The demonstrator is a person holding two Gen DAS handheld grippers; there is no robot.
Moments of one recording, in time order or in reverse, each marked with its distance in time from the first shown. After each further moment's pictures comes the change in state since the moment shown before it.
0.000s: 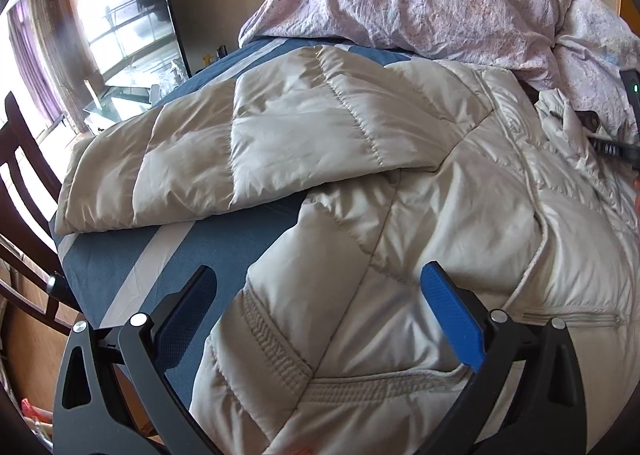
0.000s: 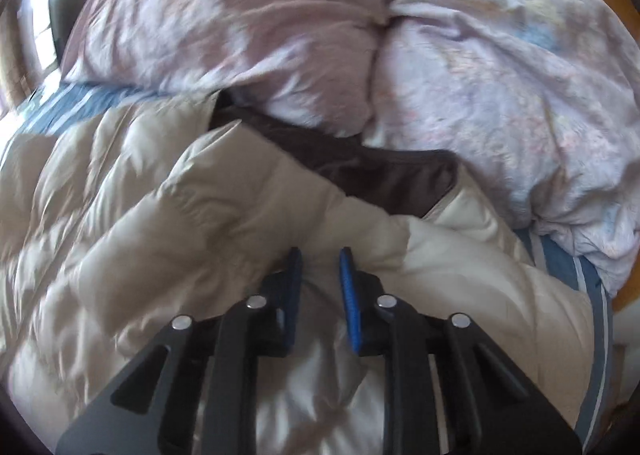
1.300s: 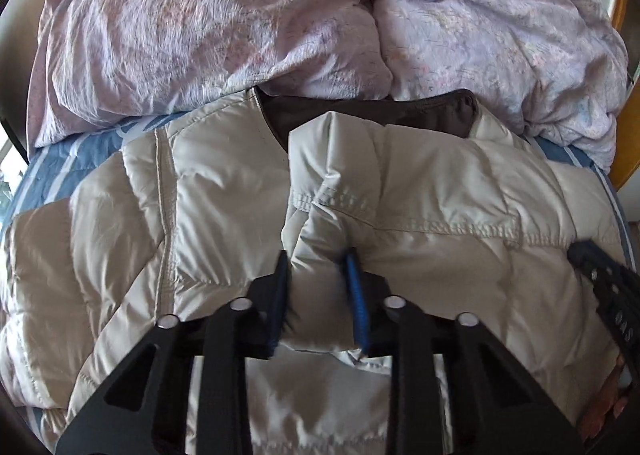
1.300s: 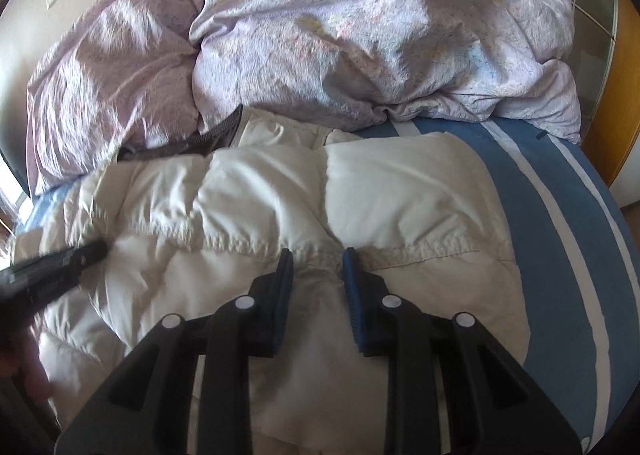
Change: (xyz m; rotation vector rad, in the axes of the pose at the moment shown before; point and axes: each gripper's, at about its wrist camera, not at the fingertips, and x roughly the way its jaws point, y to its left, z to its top) left arm 0.057 -0.254 0.107 0.318 0.051 -0.313; right arm -0.052 -0.127 -0.094 0.498 -0.067 -0.024
